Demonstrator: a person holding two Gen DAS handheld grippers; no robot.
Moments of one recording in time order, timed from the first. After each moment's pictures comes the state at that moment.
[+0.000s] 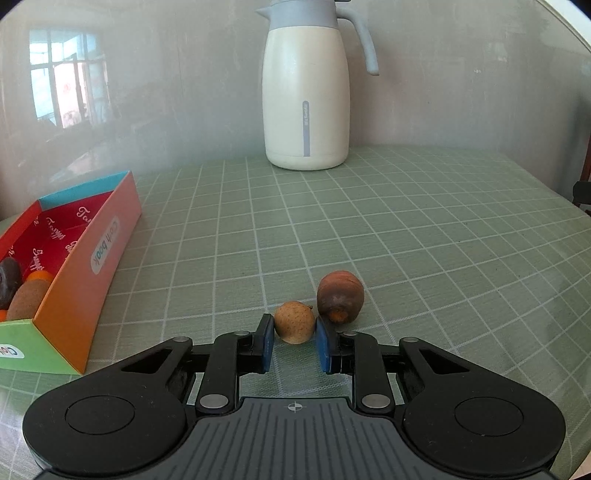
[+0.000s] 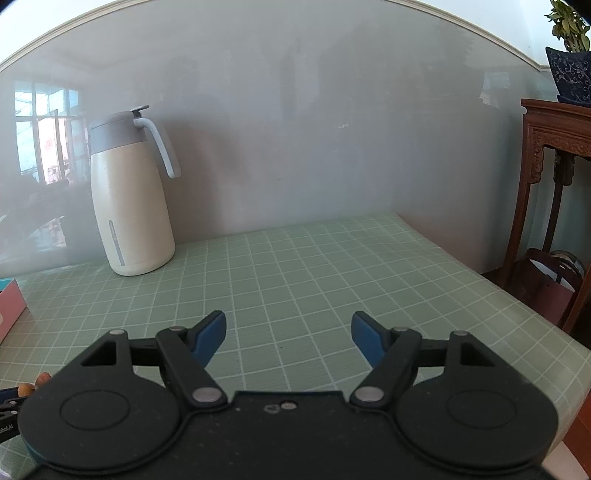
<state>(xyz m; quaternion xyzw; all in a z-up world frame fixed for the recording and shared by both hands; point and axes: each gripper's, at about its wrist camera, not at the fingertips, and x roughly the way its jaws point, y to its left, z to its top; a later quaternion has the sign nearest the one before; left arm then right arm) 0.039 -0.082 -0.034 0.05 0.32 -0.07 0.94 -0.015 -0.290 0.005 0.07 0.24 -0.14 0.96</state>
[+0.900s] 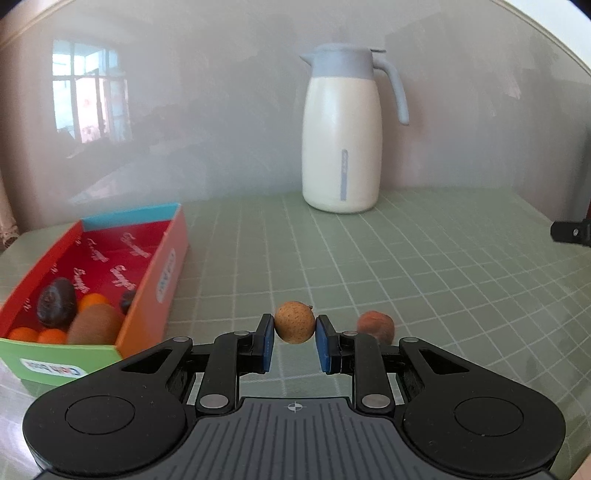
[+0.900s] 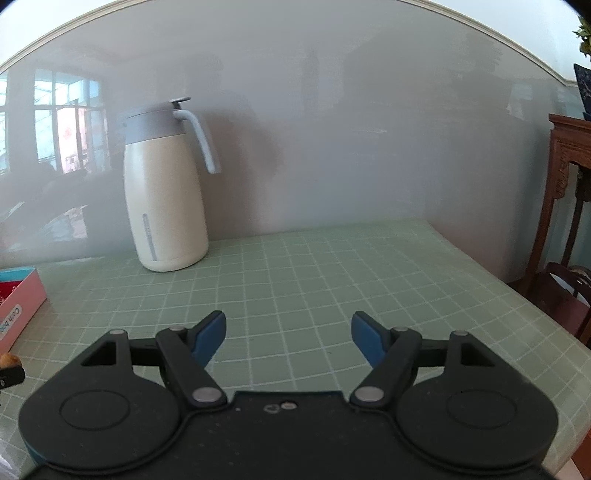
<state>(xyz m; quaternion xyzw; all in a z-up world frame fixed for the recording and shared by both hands) 0.018 -0.035 -0.003 0.04 0.27 -0.05 0.96 -0.003 -0.251 0.011 0.05 0.24 -0.10 0.96</state>
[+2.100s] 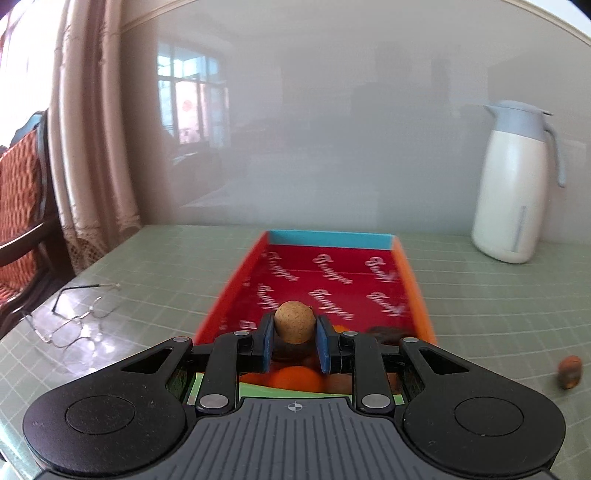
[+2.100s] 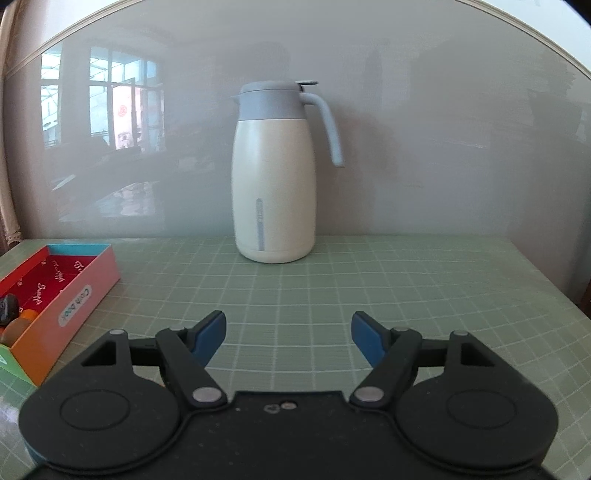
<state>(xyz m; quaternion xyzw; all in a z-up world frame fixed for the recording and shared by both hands) 0.029 0.132 0.008 0.00 0.24 0.11 0.97 0.035 -0.148 0.009 0.01 0.26 -0.02 0.97</state>
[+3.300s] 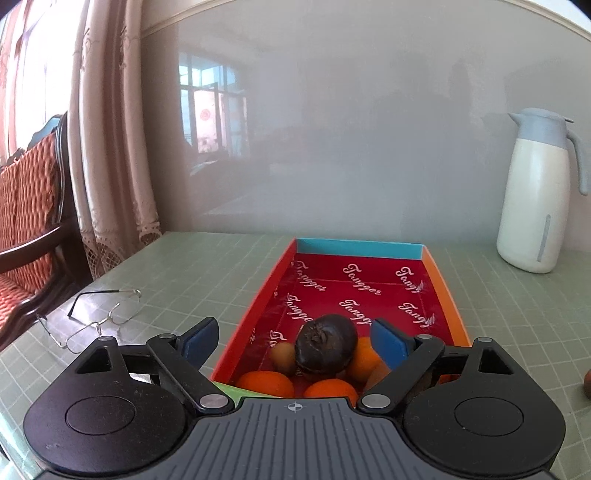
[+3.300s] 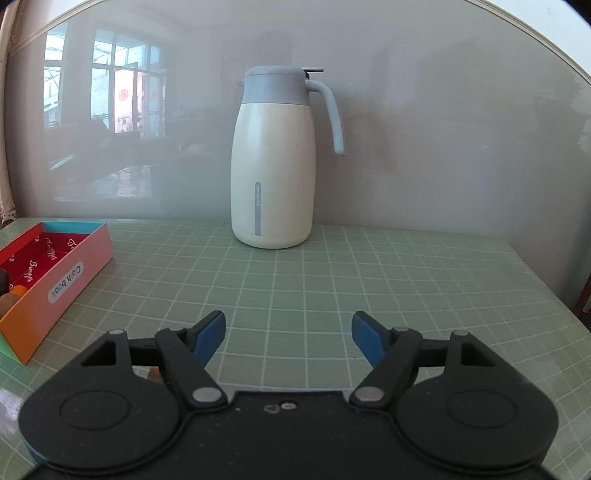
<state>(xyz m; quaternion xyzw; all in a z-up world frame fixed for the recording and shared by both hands) 0.030 0.142 0.003 0.01 0.22 0.14 0.97 0.034 -0.149 -0.001 -0.01 0.27 -0.02 0.96</state>
